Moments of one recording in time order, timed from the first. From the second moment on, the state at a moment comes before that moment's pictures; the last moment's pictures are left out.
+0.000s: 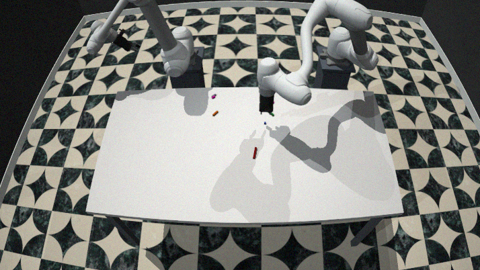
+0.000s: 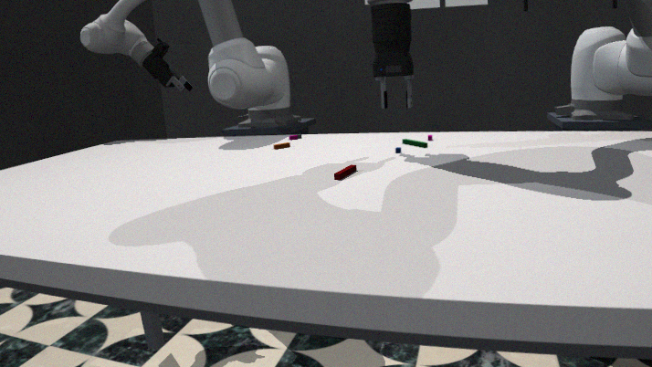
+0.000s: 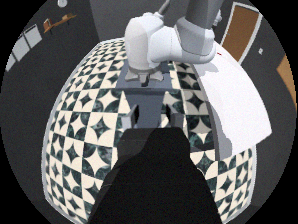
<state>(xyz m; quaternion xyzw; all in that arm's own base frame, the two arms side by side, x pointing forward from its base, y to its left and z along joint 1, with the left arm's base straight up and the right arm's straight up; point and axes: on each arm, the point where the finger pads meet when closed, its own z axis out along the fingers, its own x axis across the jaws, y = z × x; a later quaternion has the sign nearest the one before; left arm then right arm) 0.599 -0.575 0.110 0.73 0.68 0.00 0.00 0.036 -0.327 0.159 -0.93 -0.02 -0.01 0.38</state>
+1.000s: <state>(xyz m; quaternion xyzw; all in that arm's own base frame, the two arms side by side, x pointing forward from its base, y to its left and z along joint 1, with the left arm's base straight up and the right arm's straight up) 0.539 -0.676 0.105 0.82 0.58 0.00 0.00 0.036 -0.327 0.159 -0.93 -0.02 -0.01 0.38</state>
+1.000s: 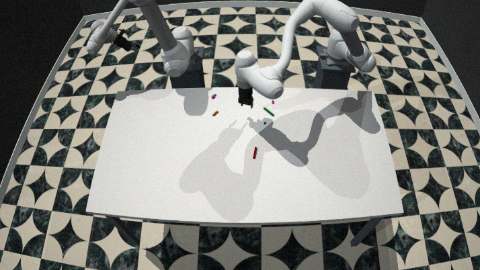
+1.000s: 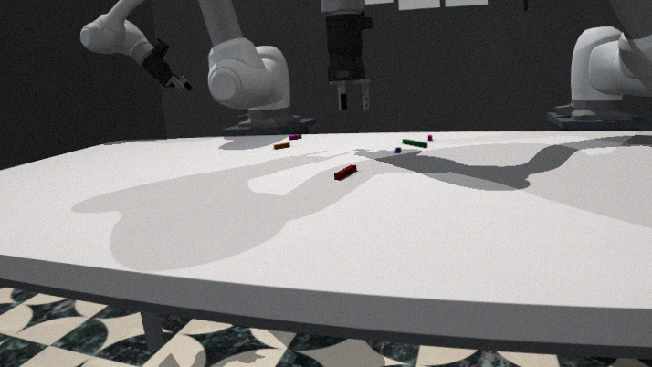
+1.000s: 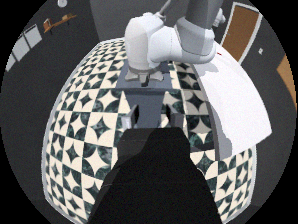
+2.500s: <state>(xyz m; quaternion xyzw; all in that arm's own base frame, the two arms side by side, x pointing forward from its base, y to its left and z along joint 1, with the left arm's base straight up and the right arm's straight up) 0.362 -0.860 0.087 0.94 0.34 0.00 0.00 0.036 -0.327 0.159 -0.93 -0.02 -0.01 0.38</state>
